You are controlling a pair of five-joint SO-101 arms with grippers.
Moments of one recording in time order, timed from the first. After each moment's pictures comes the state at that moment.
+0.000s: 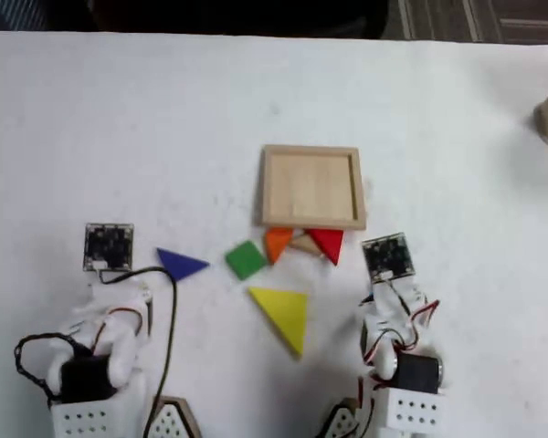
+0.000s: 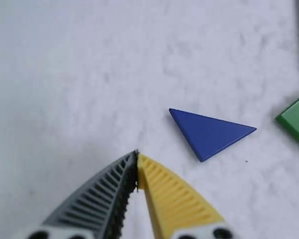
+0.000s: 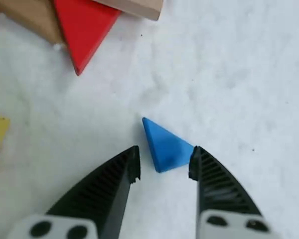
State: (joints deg) left arm -11.2 -103.4 90.1 69.7 -10.2; right arm 4.2 -99.9 95.8 66.1 23.7
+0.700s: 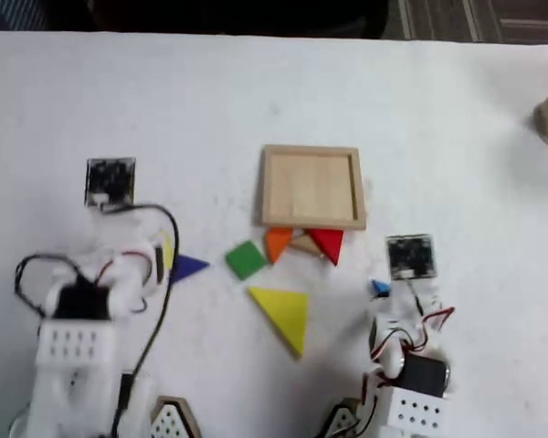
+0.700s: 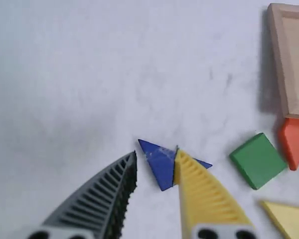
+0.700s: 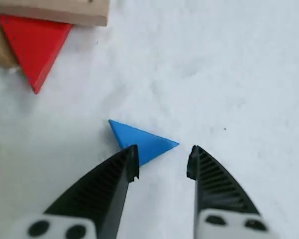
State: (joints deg) left arm -3.8 -53.8 64.1 55.5 6.0; right arm 11.4 -99.8 93.5 65.8 16.6
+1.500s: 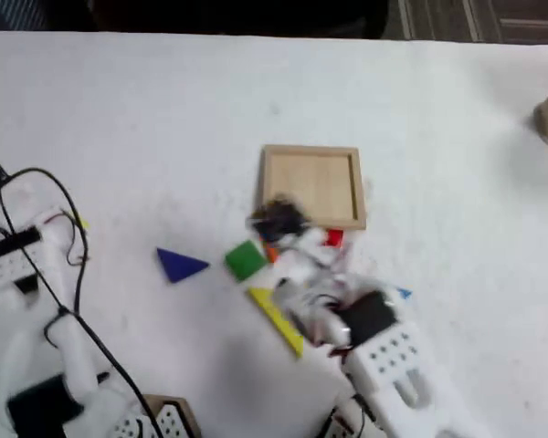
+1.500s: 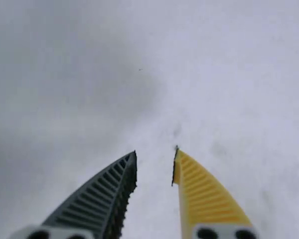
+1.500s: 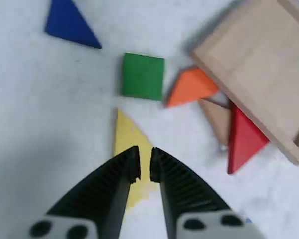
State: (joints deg) left arm -32.3 -16.8 49.1 41.7 19.8; right arm -37.9 -53.1 58.2 62.8 14.8
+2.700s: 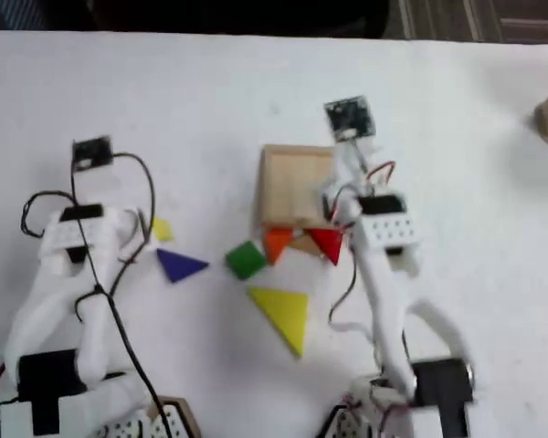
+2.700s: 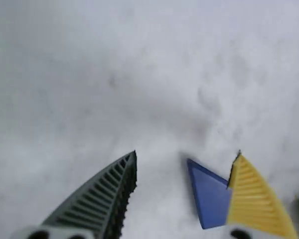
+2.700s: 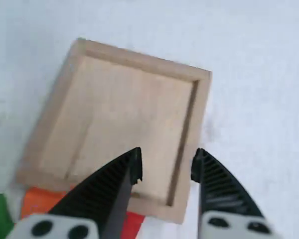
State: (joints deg) left arm -13.5 -11.3 47.1 48.6 7.5; right arm -7.4 -8.6 34.0 36.4 8.2
